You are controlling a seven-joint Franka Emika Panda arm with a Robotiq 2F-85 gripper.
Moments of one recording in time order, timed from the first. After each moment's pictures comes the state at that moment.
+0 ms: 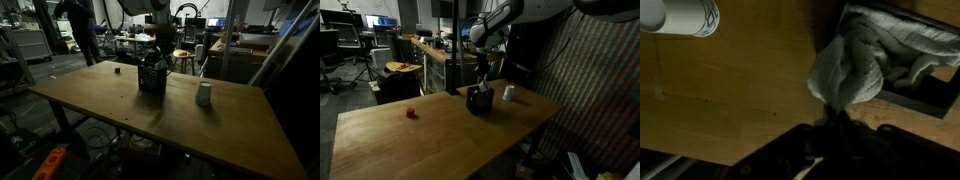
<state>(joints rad) -0.09 0.49 -0.03 -1.58 -0.12 2.15 -0.26</state>
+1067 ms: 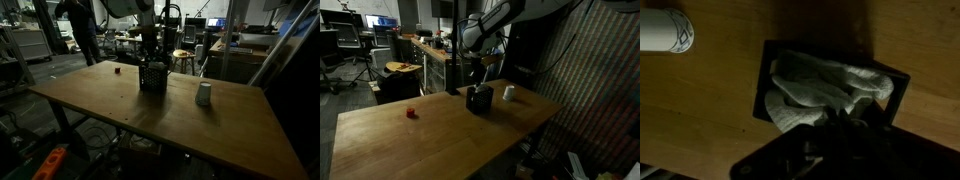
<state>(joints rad) 0.00 0.41 -0.03 -1.73 -0.19 2.15 -0.17</state>
